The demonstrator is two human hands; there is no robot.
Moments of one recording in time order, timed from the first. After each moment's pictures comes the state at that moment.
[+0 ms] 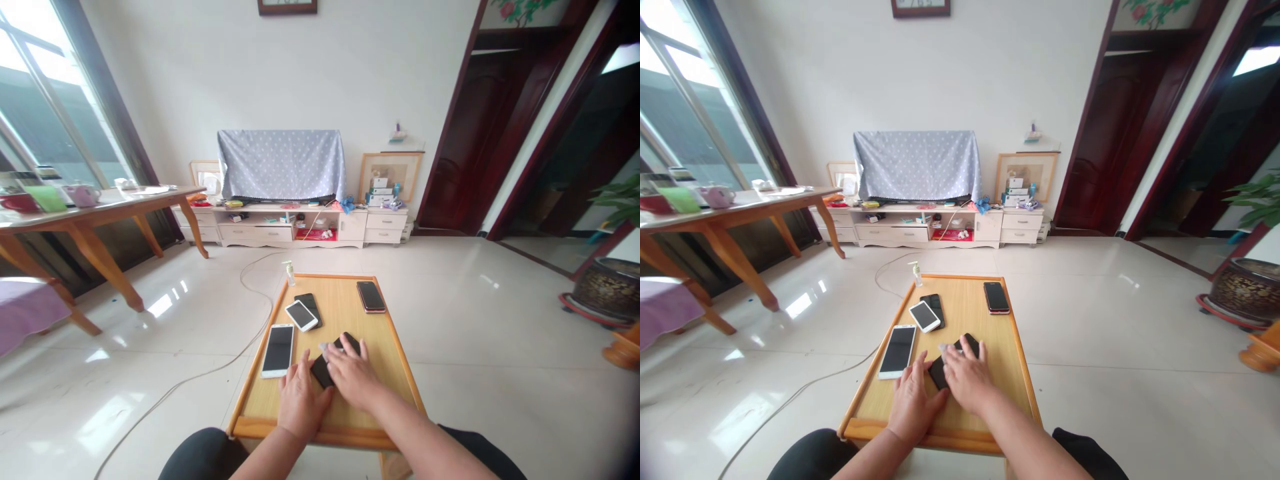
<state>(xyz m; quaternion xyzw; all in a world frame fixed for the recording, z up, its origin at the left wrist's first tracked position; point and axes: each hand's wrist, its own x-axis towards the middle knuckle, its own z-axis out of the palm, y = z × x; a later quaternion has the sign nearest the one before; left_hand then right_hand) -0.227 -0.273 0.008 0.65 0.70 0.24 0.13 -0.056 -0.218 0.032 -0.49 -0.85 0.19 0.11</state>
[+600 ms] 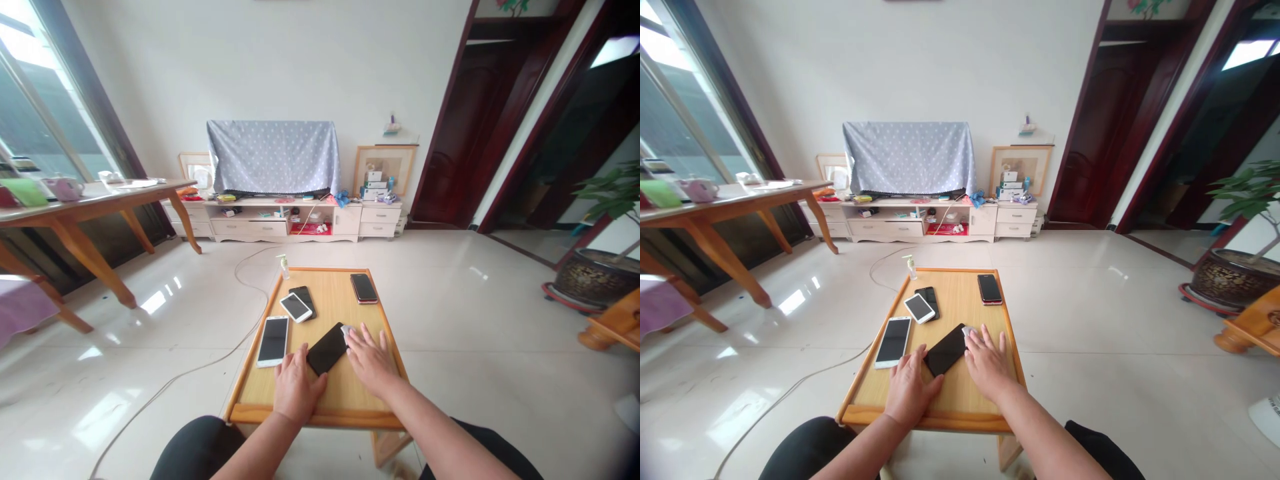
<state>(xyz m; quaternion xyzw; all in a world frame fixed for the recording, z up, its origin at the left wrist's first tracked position) -0.219 -0.276 0.022 0.67 0.71 0.19 0.12 -0.011 -0.237 0.032 -0.57 -0.80 0.15 0.10</state>
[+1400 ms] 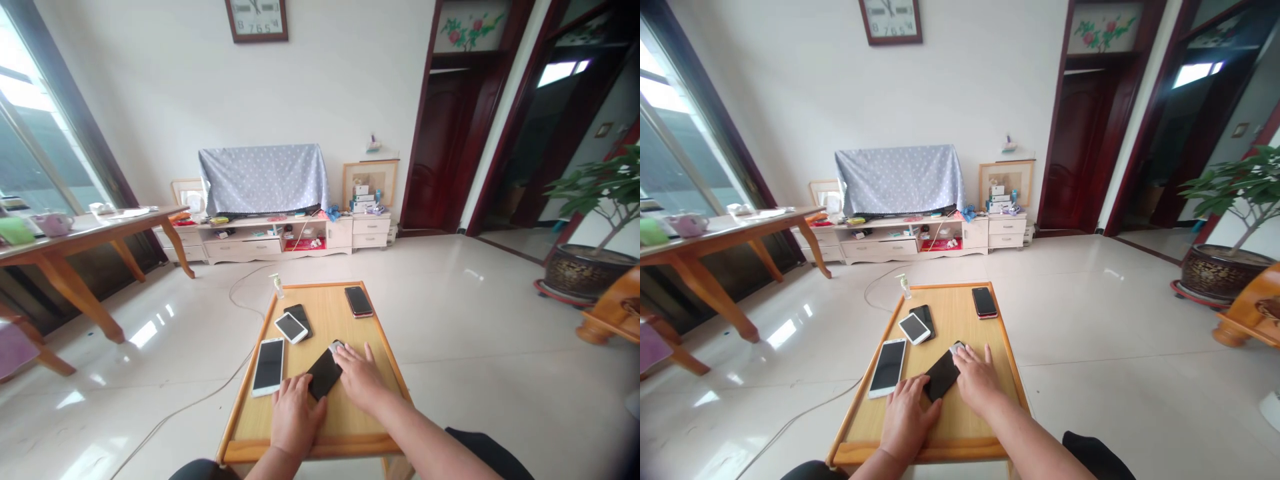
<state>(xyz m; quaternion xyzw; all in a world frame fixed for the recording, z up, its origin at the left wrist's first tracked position) -0.211 -0.279 0.028 0.70 0.69 0.18 0.08 -0.017 -0.221 0.026 -0.53 -0.82 0.15 0.13</state>
